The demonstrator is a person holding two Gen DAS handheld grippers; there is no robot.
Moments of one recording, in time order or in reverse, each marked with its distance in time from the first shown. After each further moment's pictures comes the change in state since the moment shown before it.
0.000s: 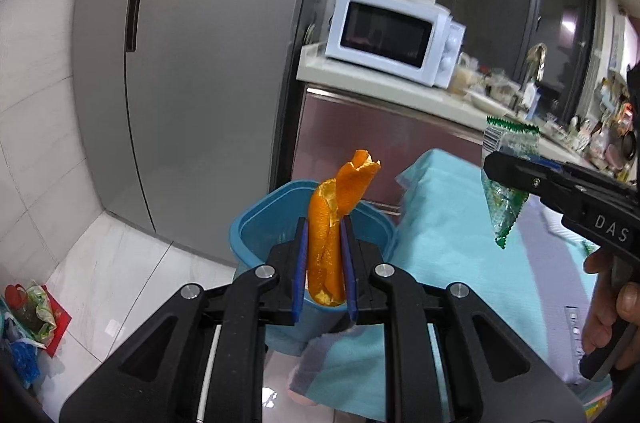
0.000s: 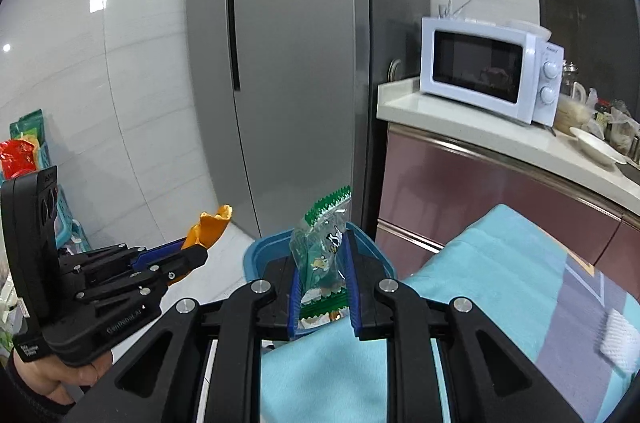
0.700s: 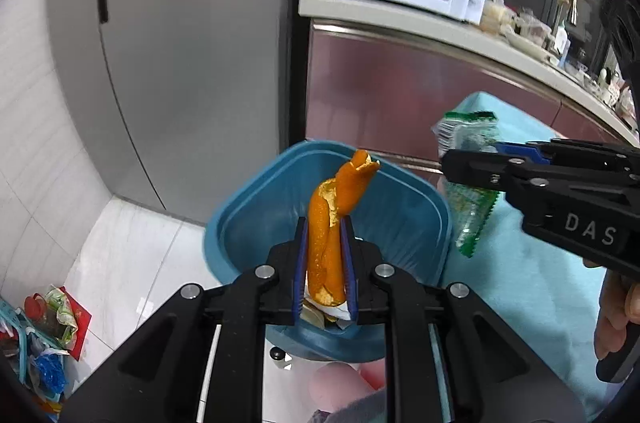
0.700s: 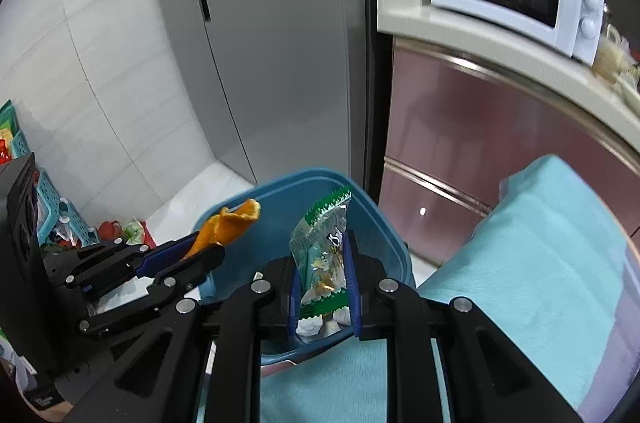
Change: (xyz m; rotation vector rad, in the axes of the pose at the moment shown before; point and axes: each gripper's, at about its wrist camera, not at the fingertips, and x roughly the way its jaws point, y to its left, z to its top) left arm 0.169 -0.022 0.012 0.069 0.196 0.065; right arm 0.138 -0.032 0.001 0.052 0.277 0.031
